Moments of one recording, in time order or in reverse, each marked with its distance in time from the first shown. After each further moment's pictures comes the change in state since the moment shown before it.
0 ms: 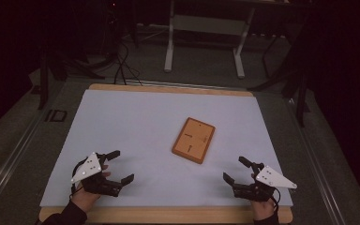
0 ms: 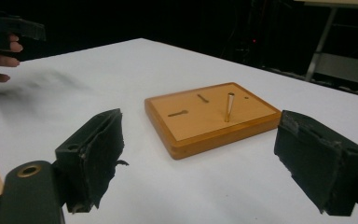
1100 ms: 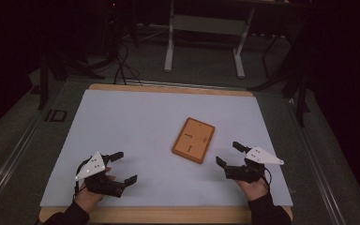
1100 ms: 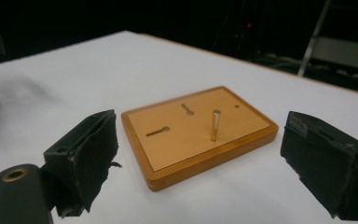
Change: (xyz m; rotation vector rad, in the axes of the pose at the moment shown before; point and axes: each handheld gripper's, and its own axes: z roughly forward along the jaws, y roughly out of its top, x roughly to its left) left arm -0.005 0.003 0.007 0.040 -0.023 -0.048; right arm -0.020 0.025 0.049 0.082 -0.025 0.035
